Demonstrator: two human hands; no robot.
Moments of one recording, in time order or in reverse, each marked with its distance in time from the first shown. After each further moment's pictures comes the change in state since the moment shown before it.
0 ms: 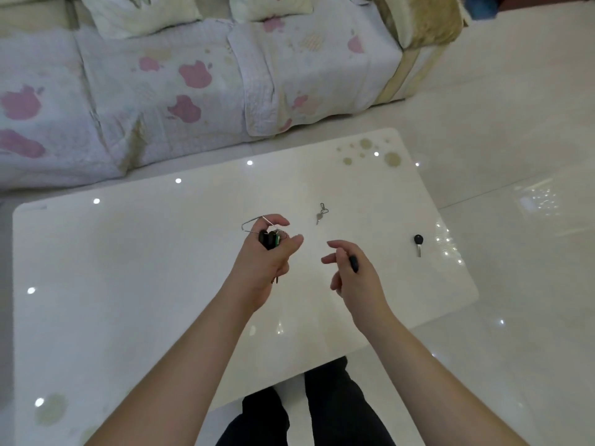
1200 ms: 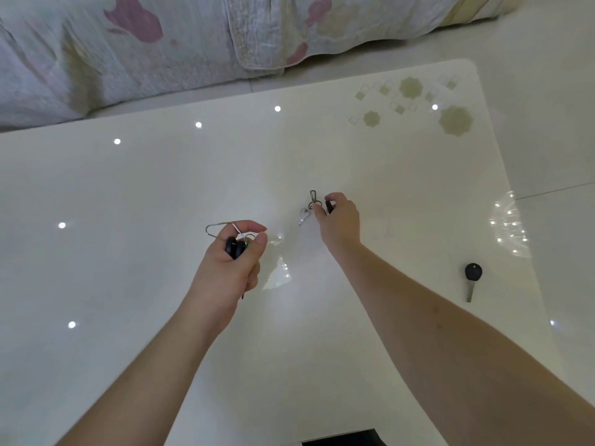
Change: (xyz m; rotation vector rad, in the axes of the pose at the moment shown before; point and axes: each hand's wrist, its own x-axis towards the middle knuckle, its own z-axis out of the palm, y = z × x) left_hand 0.195 -0.174 0.030 0.204 0.323 -0.134; right_hand 0.367 0.194 0.002 -0.418 -0.053 0.055
